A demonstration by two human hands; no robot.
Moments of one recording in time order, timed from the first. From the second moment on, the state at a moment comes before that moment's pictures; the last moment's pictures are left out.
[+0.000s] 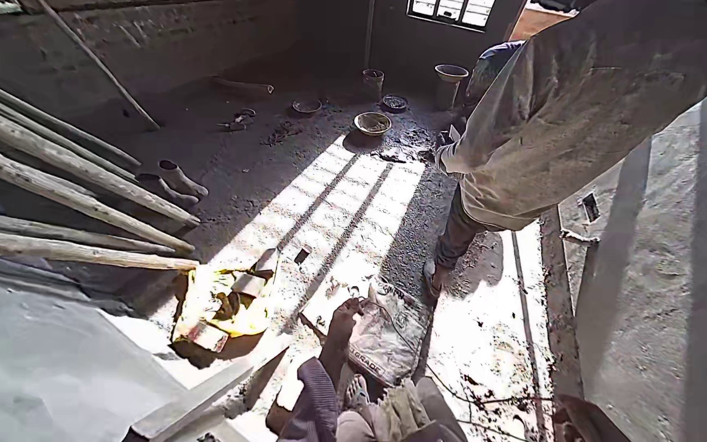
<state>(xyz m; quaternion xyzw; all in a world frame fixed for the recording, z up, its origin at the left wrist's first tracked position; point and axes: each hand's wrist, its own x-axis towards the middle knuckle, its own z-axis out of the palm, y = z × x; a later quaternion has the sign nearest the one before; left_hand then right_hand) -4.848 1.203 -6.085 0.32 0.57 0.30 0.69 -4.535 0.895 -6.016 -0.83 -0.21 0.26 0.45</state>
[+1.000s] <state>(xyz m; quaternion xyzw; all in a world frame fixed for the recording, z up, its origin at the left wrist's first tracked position) -4.700 1.961 -6.139 0.20 0.72 0.35 0.57 -4.284 1.720 -6.105 -0.77 -0.24 0.32 0.49</state>
